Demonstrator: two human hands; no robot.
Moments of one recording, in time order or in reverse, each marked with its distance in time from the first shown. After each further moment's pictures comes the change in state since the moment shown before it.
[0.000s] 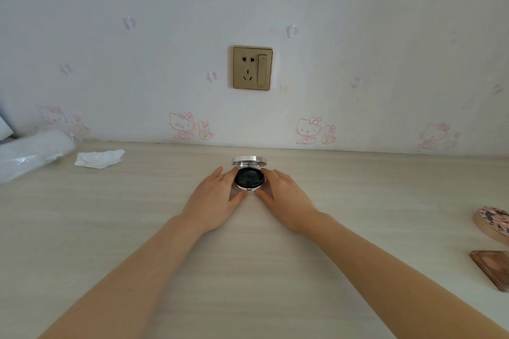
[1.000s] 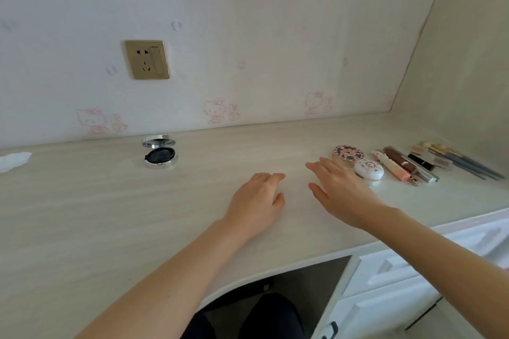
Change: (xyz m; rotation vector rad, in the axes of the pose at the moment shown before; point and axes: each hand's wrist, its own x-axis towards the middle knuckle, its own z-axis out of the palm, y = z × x) left_hand -0.089 0.257 0.055 -0.142 -0.049 0.380; right_hand -0.245 0.103 -0.158 -0.434 0.095 0.189
